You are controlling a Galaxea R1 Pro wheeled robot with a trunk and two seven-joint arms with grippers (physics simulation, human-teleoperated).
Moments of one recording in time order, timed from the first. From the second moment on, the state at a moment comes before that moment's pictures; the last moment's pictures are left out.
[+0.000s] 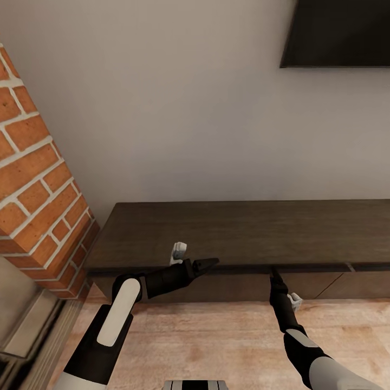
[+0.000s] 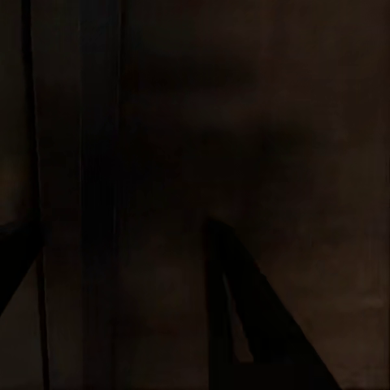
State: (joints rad) left arm -0.46 -0.11 -0.20 -1.43 0.99 0.97 -0.28; right arm -0.65 -0.08 0.00 -0.19 -1.58 -0.06 0.90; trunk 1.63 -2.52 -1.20
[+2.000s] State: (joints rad) left arm -0.46 -0.11 -0.20 -1.43 0.98 0.96 -0.28; right arm -0.66 -0.08 0.00 -0.19 -1.59 -0.06 0.99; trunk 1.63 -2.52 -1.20
